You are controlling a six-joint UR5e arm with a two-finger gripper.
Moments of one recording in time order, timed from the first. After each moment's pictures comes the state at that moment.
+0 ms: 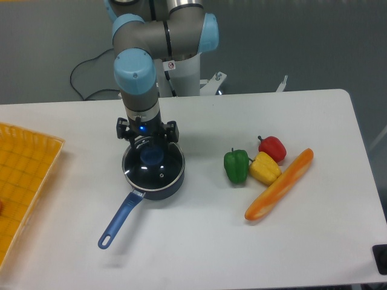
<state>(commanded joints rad) 2.24 -1.73 -1.90 -1.07 1.56 0.24</state>
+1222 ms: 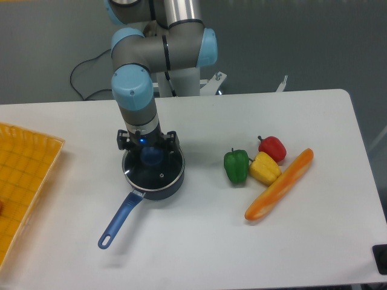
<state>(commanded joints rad) 2.22 -1.78 -1.87 -1.06 1.58 0.22</state>
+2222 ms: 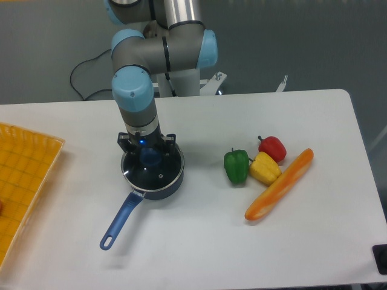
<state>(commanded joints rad) 2.23 -1.78 -1.84 -1.07 1.57 0.22</state>
